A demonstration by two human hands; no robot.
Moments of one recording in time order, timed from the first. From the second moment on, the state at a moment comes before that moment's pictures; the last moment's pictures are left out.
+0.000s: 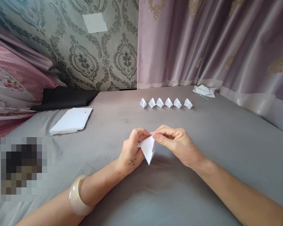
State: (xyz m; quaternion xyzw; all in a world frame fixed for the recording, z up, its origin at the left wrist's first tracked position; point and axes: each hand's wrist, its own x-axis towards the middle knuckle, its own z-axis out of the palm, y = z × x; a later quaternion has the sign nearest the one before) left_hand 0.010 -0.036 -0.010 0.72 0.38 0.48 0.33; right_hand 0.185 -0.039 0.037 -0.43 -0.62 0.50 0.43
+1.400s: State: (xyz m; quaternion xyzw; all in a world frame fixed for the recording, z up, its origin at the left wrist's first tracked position) left_hand 0.007 -0.009 0.000 0.47 0.35 0.44 0.68; right_hand 0.205 -0.016 0.021 -0.53 -0.44 0.65 0.32
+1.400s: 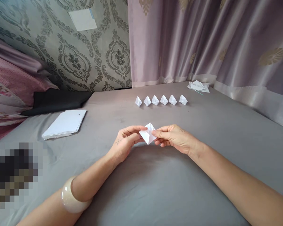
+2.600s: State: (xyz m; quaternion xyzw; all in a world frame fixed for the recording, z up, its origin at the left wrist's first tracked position) left_hand 0.003 -0.002 0.005 0.45 0.41 0.32 0.73; right_hand 0.204 -0.014 0.013 -0.51 -0.48 0.63 0.34
